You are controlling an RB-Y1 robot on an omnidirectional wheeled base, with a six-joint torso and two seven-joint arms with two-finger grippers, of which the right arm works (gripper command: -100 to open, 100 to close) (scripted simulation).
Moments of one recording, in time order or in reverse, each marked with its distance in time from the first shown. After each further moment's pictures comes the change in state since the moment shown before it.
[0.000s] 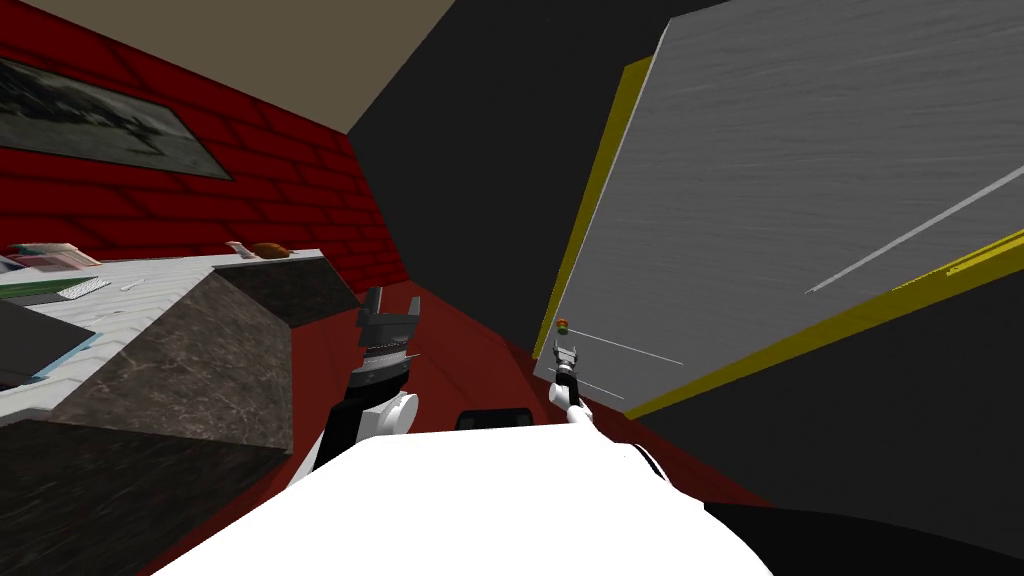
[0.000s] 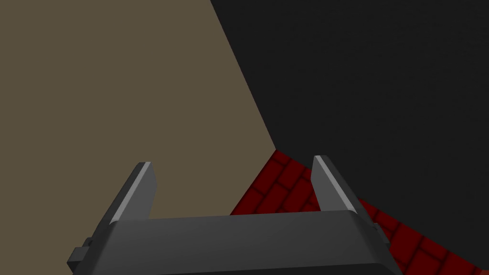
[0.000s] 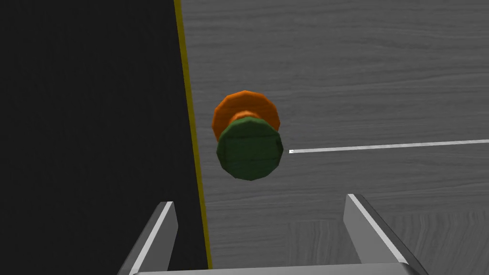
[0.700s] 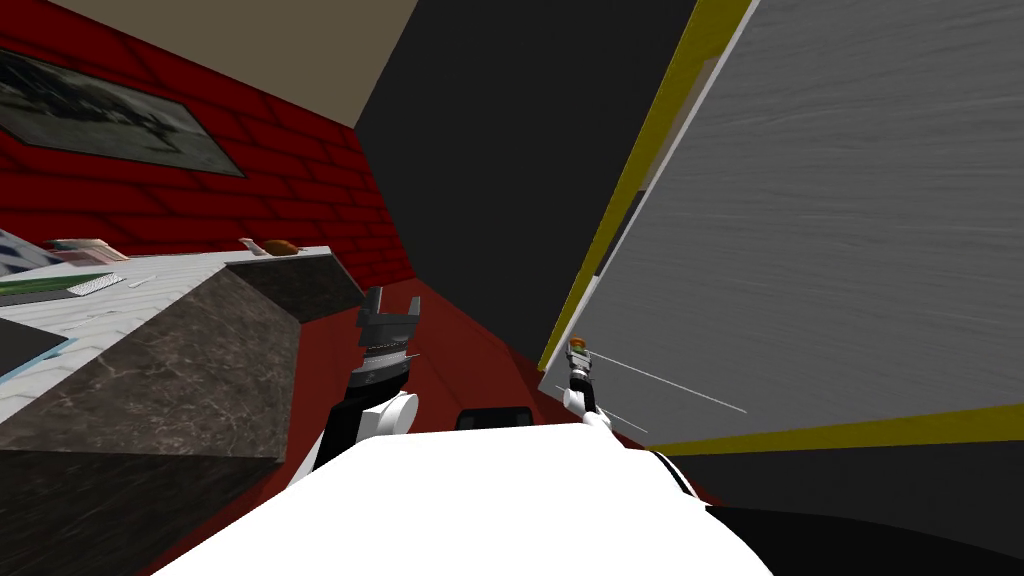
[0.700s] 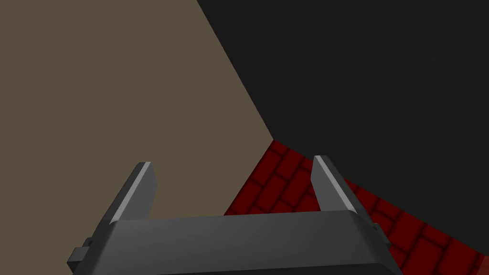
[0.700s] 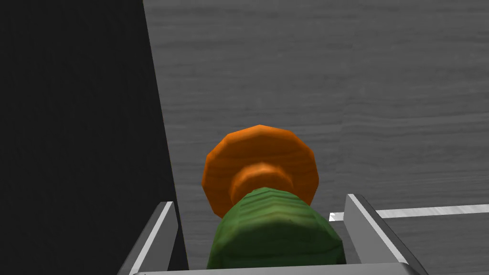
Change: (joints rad) arm 0.034 -0.103 -0.014 0.026 -0.017 -0.007 -0.103
